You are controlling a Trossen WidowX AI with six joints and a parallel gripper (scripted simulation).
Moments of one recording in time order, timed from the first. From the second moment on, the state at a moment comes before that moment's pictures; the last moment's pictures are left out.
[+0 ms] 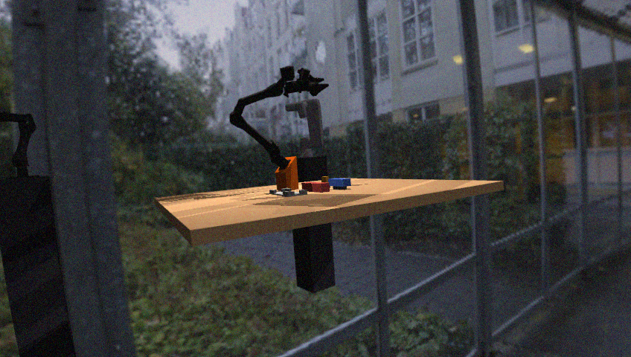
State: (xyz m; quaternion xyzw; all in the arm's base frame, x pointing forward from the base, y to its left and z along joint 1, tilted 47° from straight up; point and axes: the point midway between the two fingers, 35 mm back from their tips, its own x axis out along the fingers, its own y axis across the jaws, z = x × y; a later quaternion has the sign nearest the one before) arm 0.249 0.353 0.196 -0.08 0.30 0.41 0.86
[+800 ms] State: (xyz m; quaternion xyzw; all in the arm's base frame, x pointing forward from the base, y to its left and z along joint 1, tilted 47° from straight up) arm 0.291 0.032 0.023 -0.21 0.63 -0.26 0.70
